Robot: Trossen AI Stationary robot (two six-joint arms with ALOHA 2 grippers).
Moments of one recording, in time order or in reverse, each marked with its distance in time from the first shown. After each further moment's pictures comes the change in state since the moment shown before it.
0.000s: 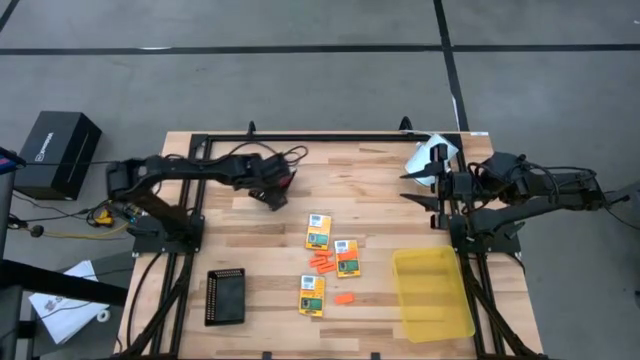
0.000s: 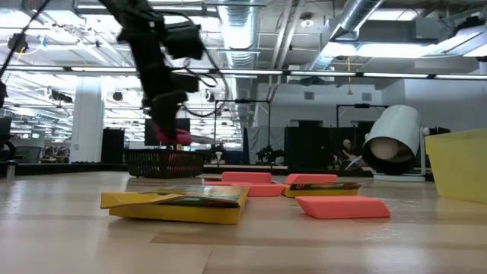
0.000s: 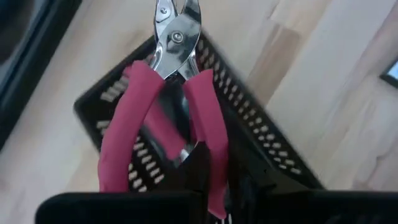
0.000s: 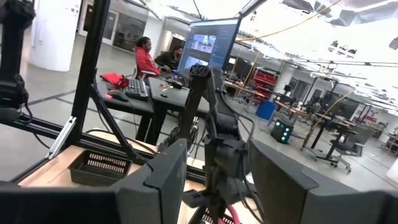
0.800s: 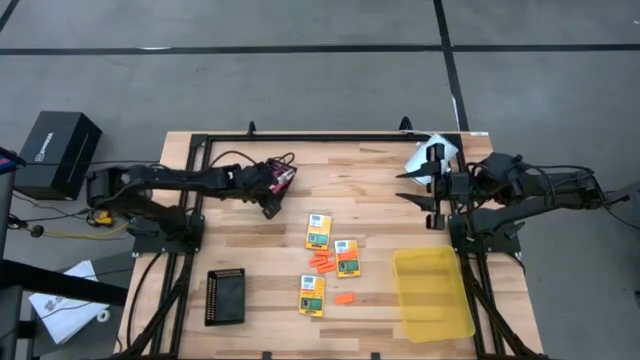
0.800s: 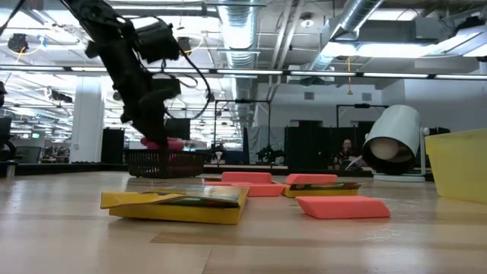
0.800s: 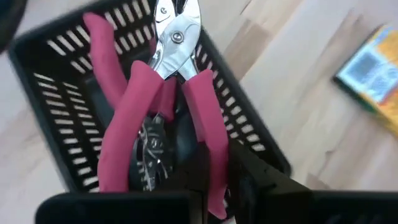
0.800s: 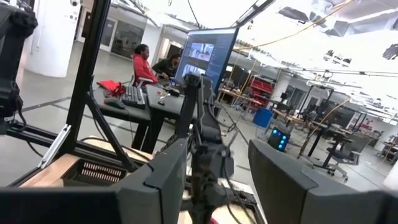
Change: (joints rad) left arm -0.015 -0.134 -0.252 0.255 0.120 -0.162; right arm 0.001 0.045 0.000 0.079 0.000 -0.012
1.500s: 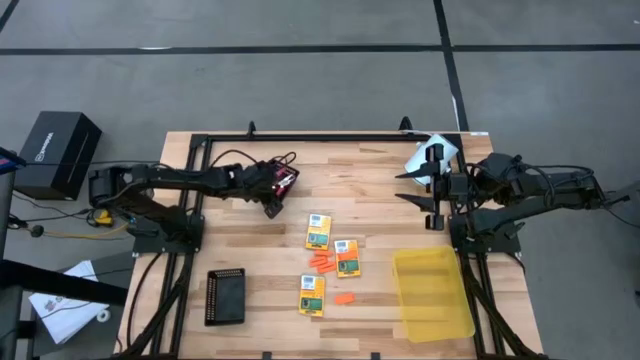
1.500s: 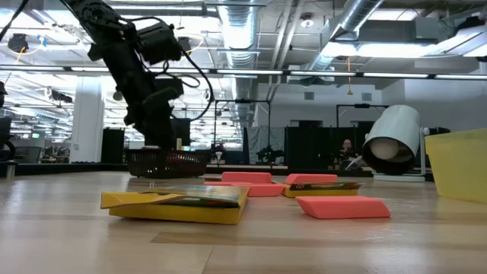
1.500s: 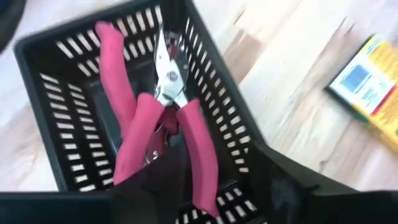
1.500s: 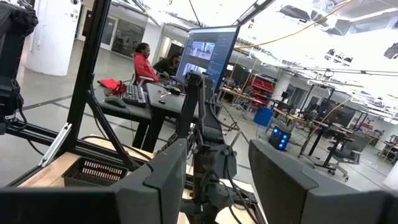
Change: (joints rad) left arm 0.005 -0.005 0.000 0.037 0.024 0.009; right arm 0.000 0.001 0.000 -0.004 0.000 0.000
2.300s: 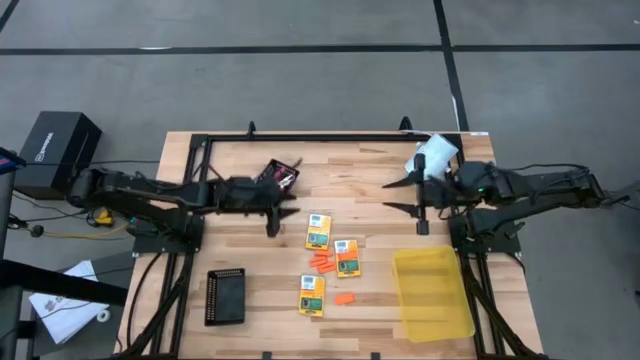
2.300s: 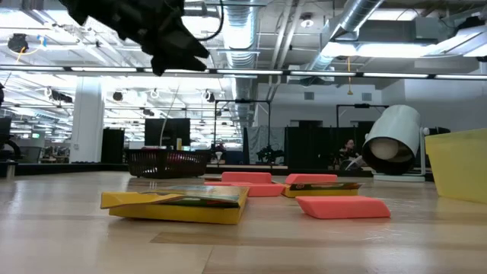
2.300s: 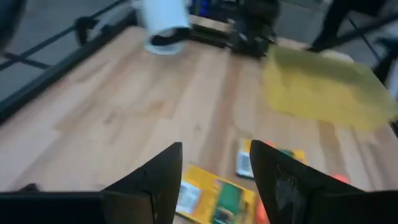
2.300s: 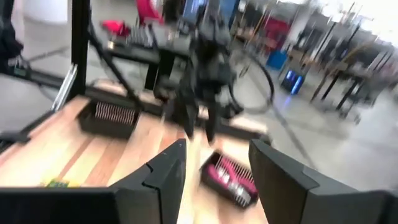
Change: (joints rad) left arm -0.335 -0.211 0.000 0.354 -0.037 0.068; right arm -0.002 0.079 0.000 -0.195 0.046 0.087
